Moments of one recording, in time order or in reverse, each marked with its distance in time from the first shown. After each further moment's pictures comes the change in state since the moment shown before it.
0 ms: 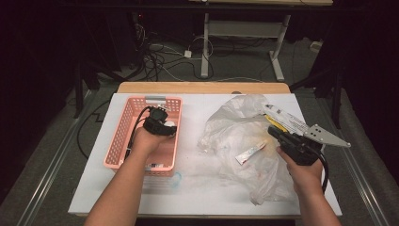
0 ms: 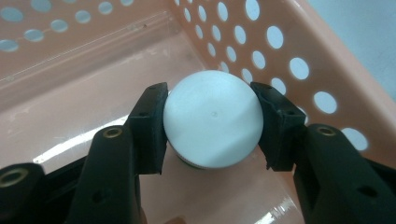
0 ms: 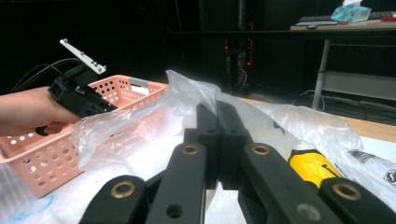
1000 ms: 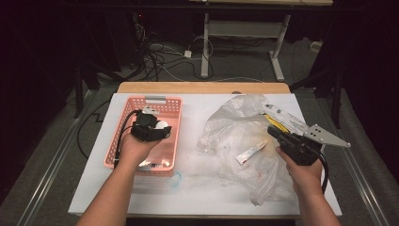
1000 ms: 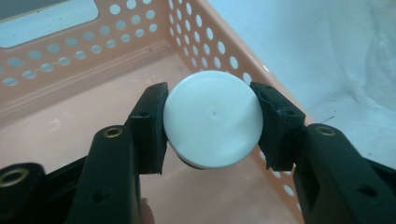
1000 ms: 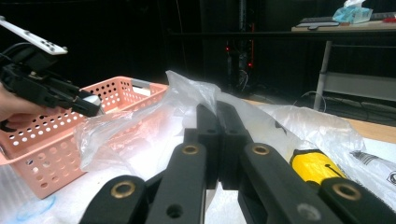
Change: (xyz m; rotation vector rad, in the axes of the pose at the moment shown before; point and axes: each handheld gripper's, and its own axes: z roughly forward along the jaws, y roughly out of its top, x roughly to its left) left arm -0.015 -0.030 -0.062 -0.174 0.003 0.011; right arm 0.001 0.001 0.000 -0.006 0.005 0.000
